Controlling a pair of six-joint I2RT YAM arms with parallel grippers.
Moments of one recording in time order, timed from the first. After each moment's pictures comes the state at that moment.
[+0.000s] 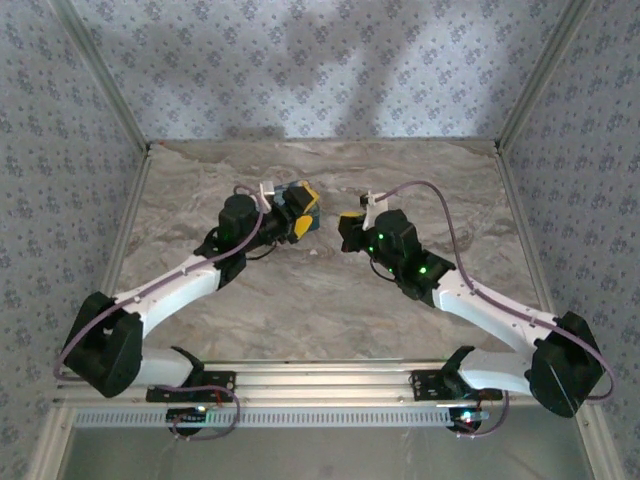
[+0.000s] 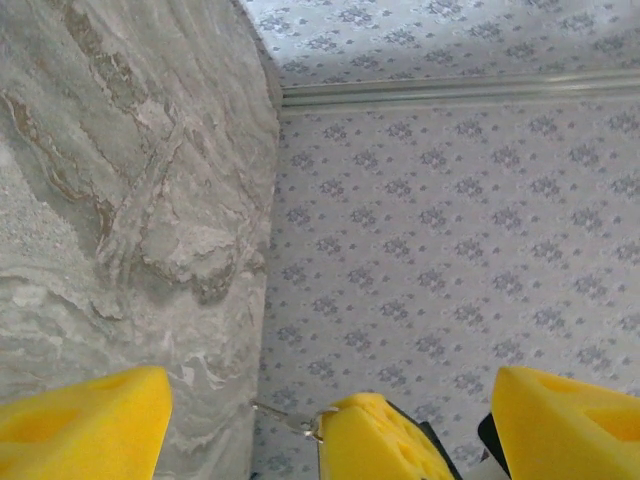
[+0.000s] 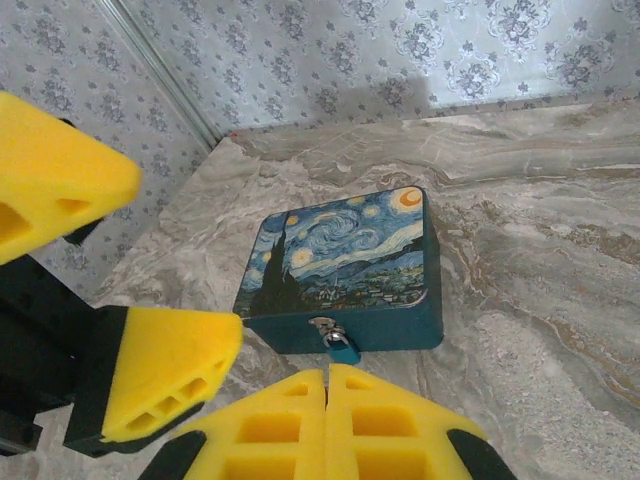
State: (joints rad) left arm -0.59 1.34 0.79 0.39 0.35 -1.47; right arm 0.75 1.19 0.79 0.11 0.12 0.45
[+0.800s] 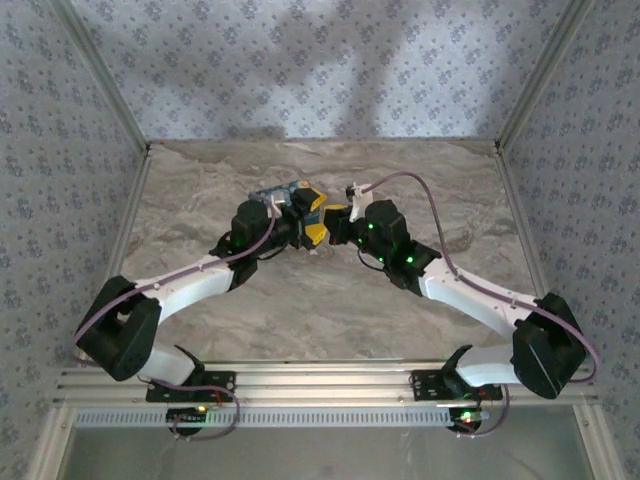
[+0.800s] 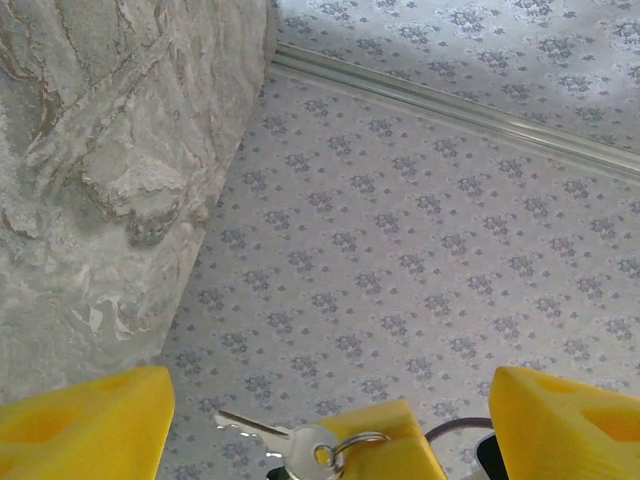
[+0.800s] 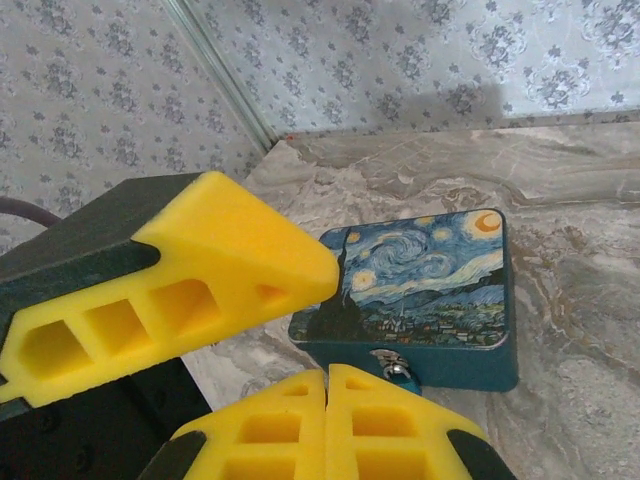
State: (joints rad) left arm -0.65 1.43 0.77 0.55 0.35 -1.82; right arm 0.74 1.31 0.86 0.21 0.00 0.45
